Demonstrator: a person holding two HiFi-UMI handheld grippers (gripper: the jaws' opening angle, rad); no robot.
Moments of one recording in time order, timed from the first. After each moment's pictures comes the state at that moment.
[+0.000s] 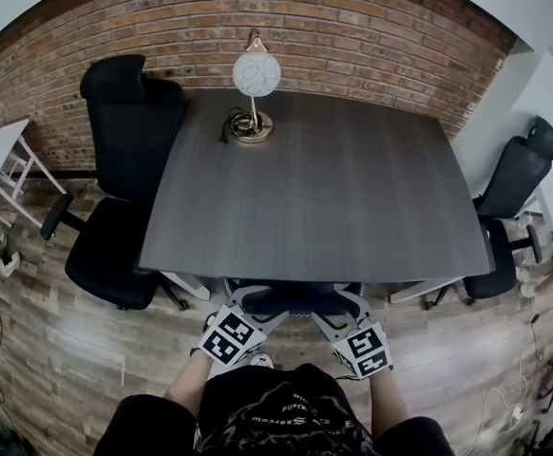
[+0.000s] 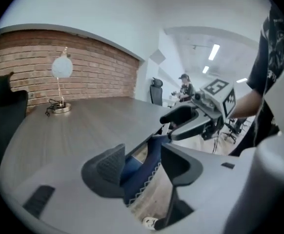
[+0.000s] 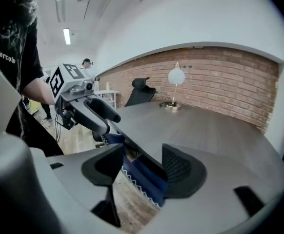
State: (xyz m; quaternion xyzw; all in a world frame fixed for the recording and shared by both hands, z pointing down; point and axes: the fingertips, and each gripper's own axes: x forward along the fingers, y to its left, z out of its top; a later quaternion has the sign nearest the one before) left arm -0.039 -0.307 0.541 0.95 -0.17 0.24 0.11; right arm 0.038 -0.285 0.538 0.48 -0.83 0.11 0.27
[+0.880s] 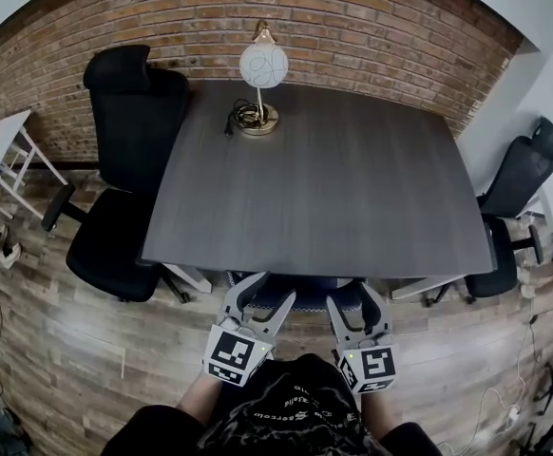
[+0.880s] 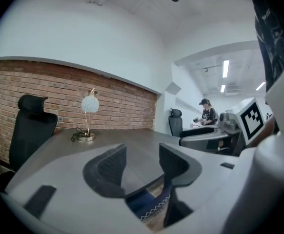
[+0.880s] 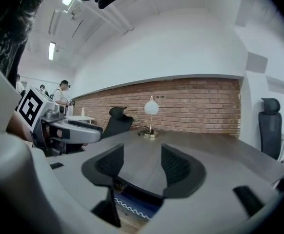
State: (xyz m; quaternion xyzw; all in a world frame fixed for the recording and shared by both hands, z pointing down) left arm -0.057 -0.316 0.450 0.94 -0.32 0.06 0.07; right arm 0.052 -0.280 0.451 0.62 -0.77 0.05 0.12
